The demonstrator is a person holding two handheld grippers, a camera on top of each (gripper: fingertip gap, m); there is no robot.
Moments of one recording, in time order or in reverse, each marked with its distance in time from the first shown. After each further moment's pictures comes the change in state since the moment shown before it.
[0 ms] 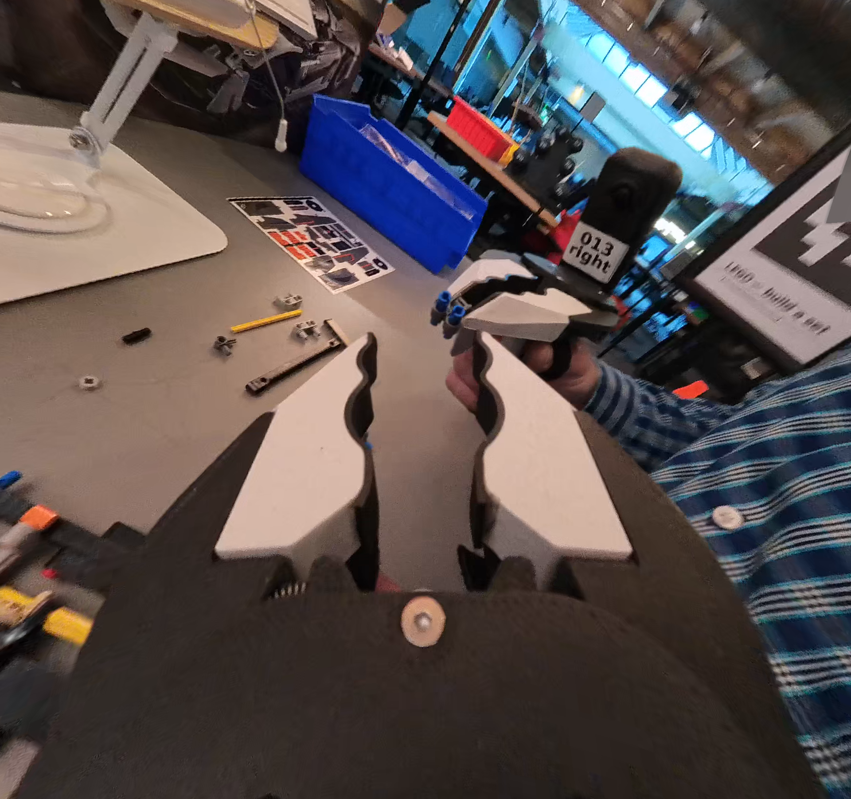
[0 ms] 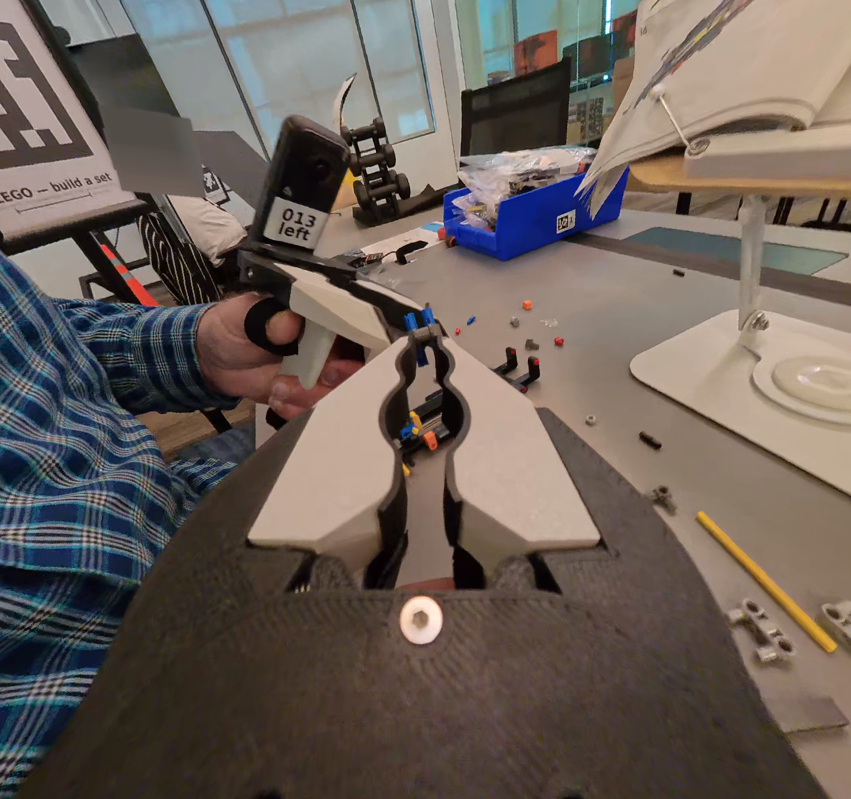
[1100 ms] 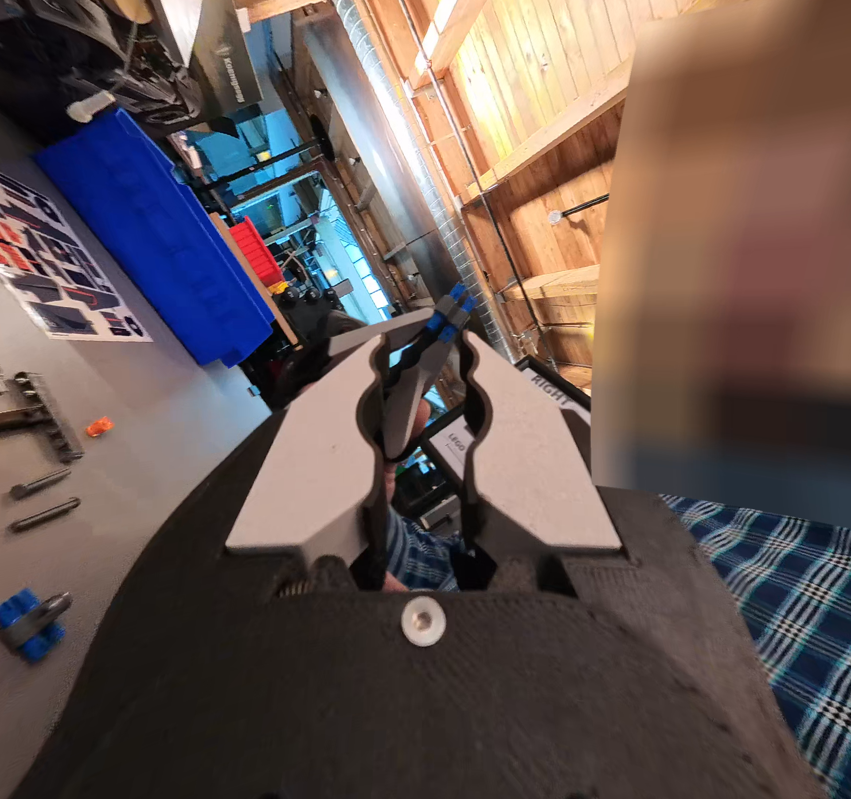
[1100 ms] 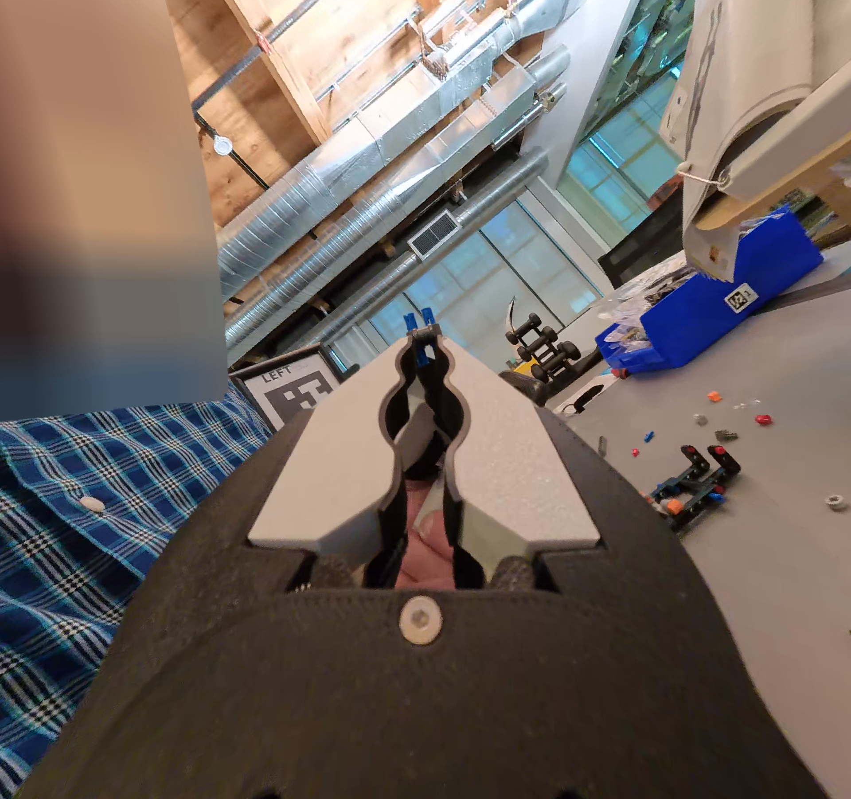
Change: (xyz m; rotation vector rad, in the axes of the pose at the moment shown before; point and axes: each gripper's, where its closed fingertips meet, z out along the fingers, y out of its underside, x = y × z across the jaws) left arm 0.029 -0.039 0.035 0.351 0.495 -0.604; right arm 0.018 -0.049 -0.031 0.498 -0.341 0.583
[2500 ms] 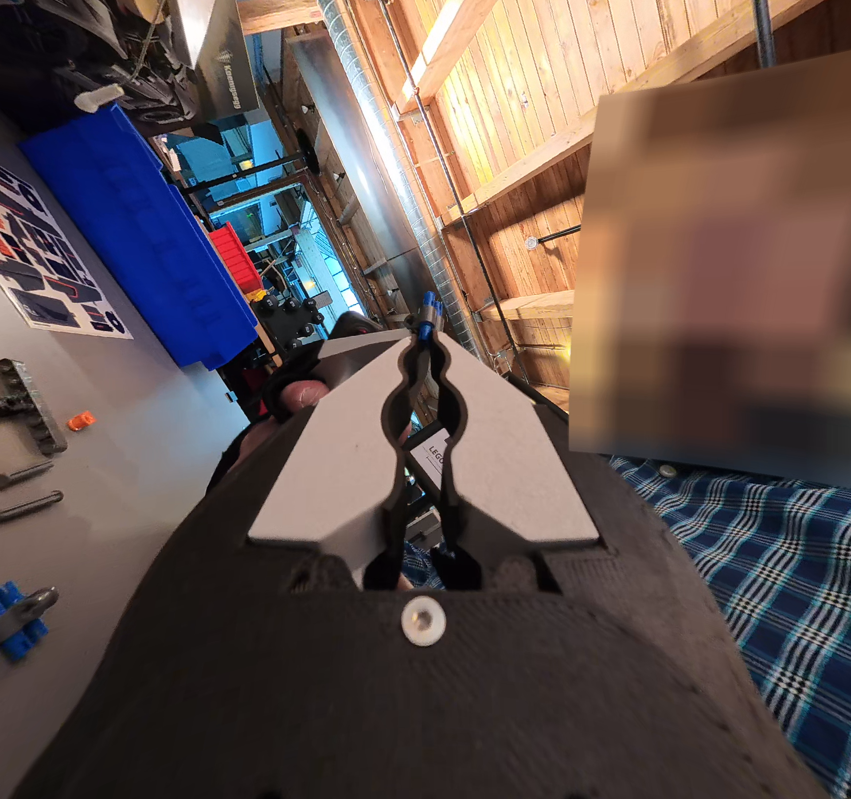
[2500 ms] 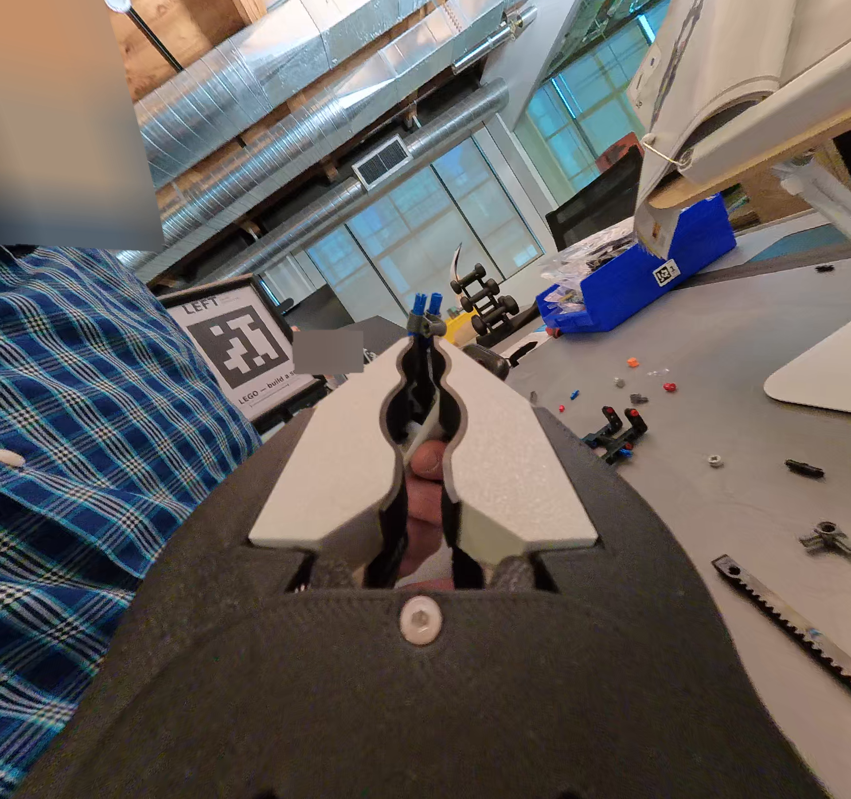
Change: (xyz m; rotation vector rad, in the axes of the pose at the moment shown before) left arm -0.004 -0.003 -0.006 0.045 0.035 -0.068; right arm 0.013 0.015 -0.005 -0.157 0.108 -0.147
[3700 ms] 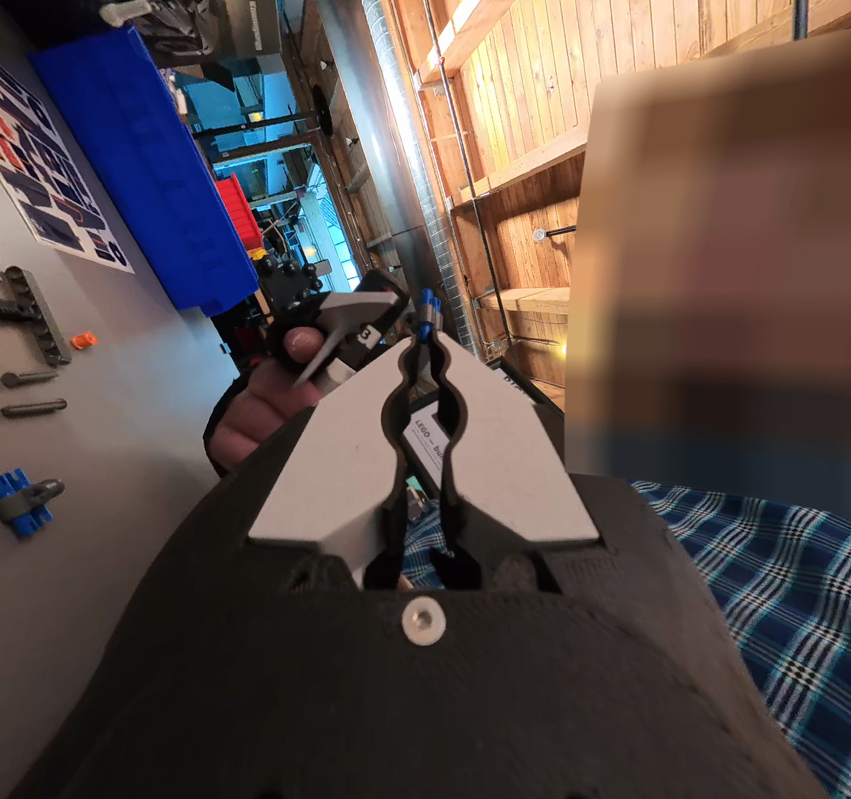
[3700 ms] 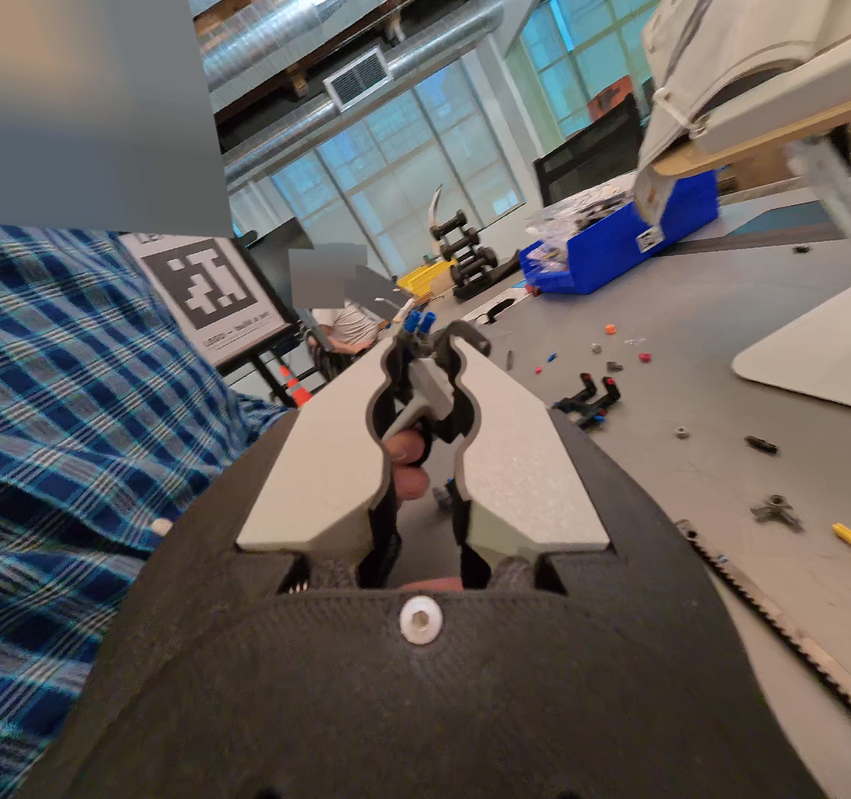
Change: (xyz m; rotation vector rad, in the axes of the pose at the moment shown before) left arm -0.002 0.014 -0.020 -0.050 -0.041 -0.108; right arm 0.001 0.015 -0.001 -0.145 0.045 -0.092
